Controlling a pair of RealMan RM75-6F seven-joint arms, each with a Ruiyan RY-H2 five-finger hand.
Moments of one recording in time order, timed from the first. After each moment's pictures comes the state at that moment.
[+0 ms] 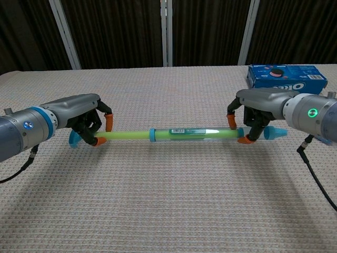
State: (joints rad) left arm -0.73 -1.67 -0.22 -1.45 0.87 0.95 0.47; right arm 0.79 -1.58 0.19 -1.48 -0.84 0.92 -0.50
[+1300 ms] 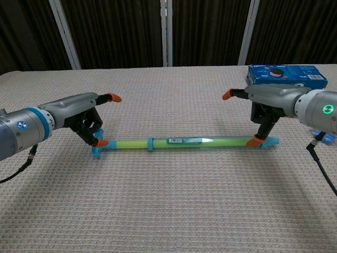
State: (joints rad) left arm -0.72 -1.64 -0.19 -1.46 0.92 0.97 0.36; right arm 0.77 -1.52 0.16 -1.53 -0.87 0.96 -0.46
